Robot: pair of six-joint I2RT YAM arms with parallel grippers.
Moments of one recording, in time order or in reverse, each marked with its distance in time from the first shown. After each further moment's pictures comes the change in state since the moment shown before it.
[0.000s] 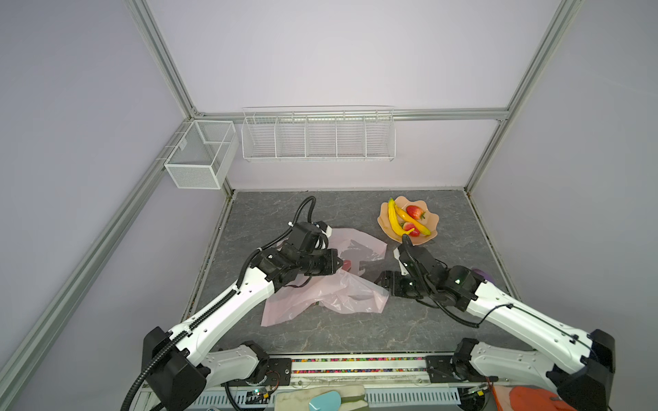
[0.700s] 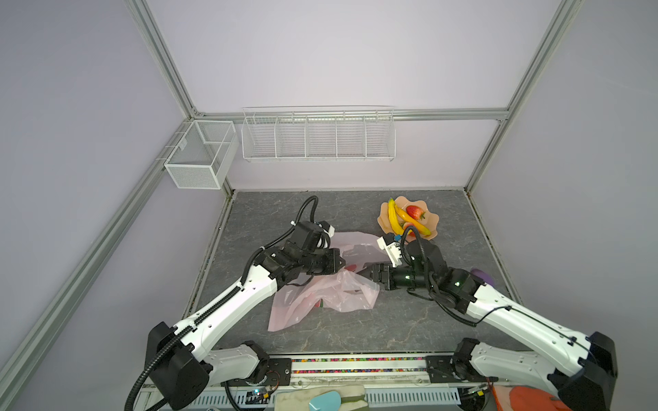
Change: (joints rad) left arm 0.000 0.026 0.000 0.023 0.023 0.000; right arm -0.026 -0.008 -0.068 0.467 -0.368 -0.054
